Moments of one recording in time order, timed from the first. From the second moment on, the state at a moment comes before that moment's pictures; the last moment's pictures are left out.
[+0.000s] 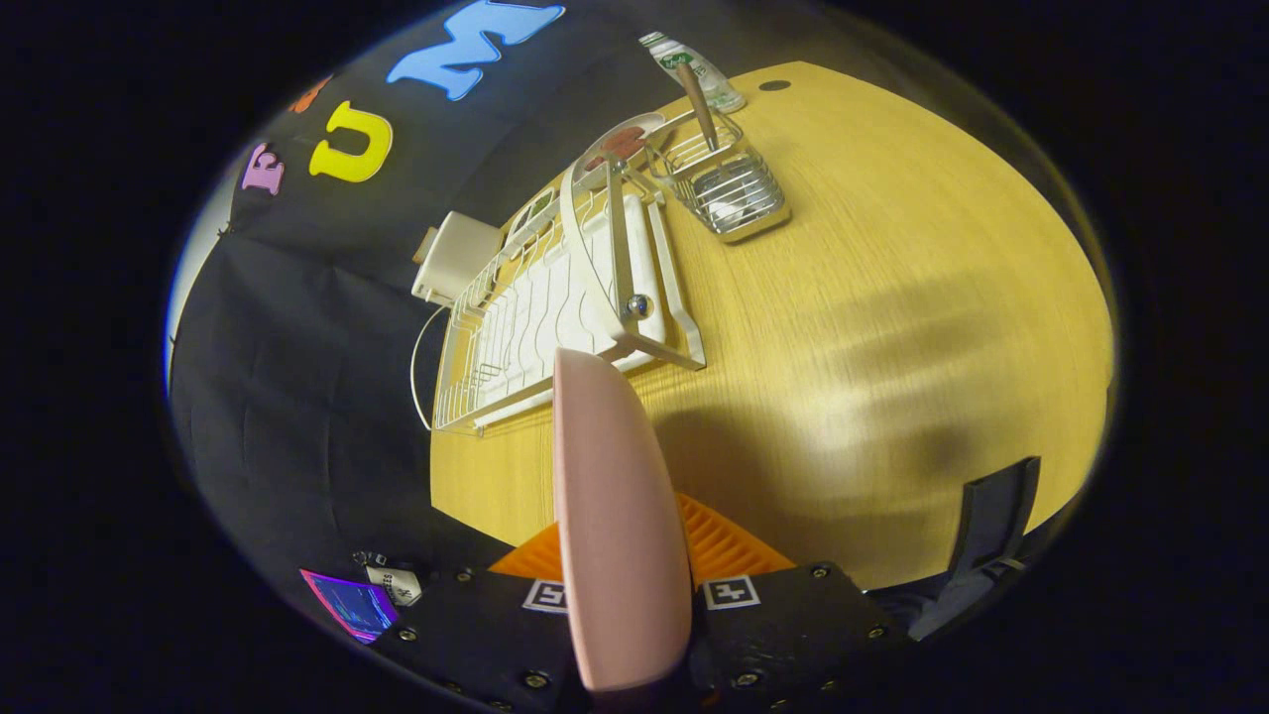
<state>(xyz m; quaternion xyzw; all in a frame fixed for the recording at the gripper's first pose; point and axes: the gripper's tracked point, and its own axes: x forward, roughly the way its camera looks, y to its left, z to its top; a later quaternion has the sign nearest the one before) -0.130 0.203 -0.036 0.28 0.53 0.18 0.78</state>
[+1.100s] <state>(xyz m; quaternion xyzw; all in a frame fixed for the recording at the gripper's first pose) -0.132 0.205 -0.077 0.27 0.56 0.15 0.77</state>
